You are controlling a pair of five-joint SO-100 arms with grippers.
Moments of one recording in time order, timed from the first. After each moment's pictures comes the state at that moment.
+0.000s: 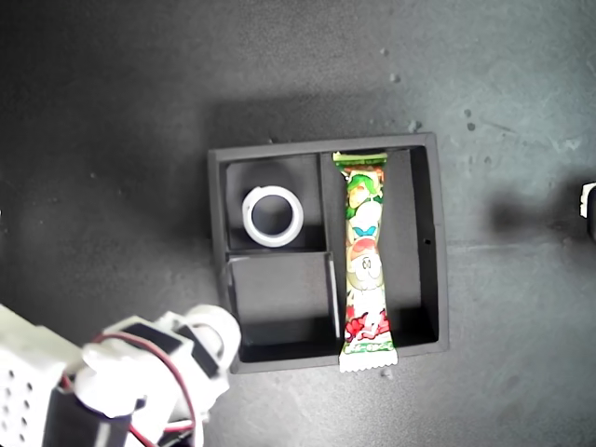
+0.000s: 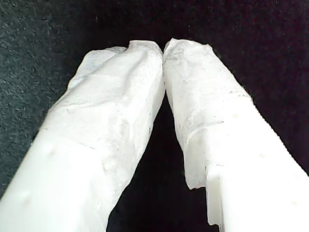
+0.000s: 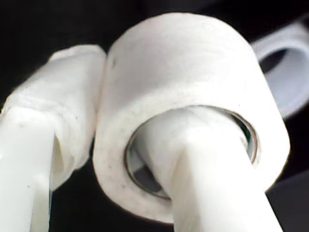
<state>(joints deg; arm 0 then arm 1) 19.5 63.5 29.4 102.8 -59.3 4.0 177.7 178.2 68.7 96.6</state>
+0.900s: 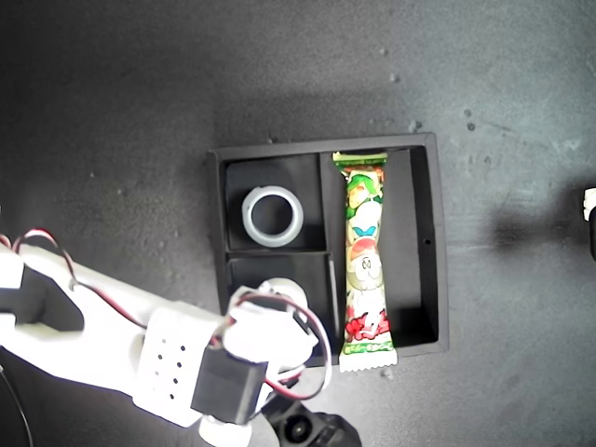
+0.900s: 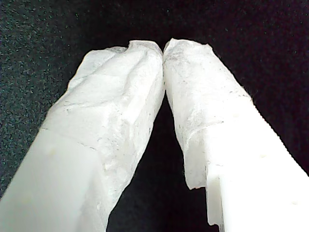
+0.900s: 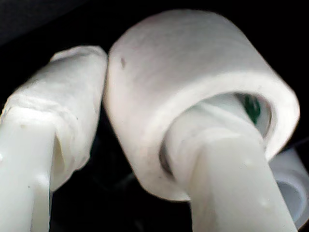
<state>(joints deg) 18.5 33.1 7.3 104.0 -61.3 0.7 177.9 178.2 71.0 85.4</state>
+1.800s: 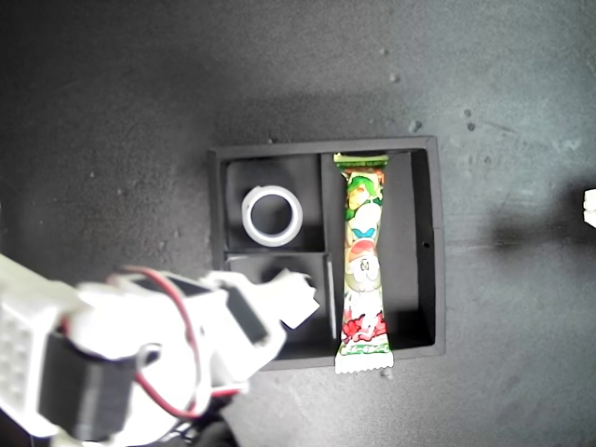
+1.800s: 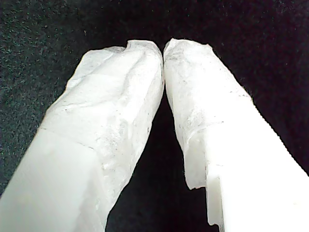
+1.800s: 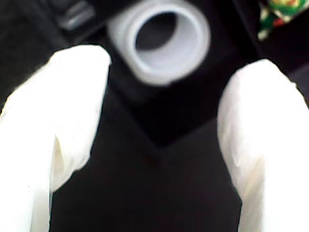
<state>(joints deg) 11.8 77.2 37.7 104.1 -57.2 3.1 191.5 178.3 76.6 84.9</state>
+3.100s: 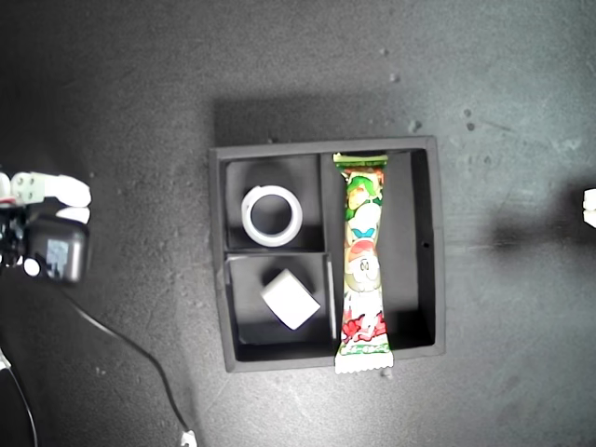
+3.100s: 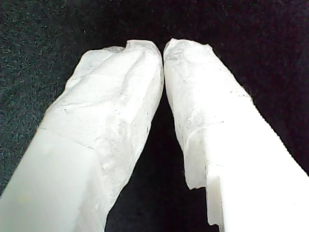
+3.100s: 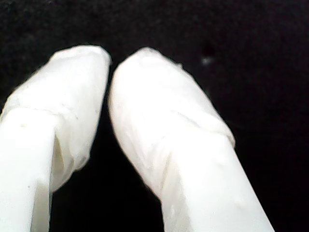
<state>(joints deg) -0.6 191.2 176.5 77.7 -90.4 3.0 191.5 178.3 76.7 84.9</state>
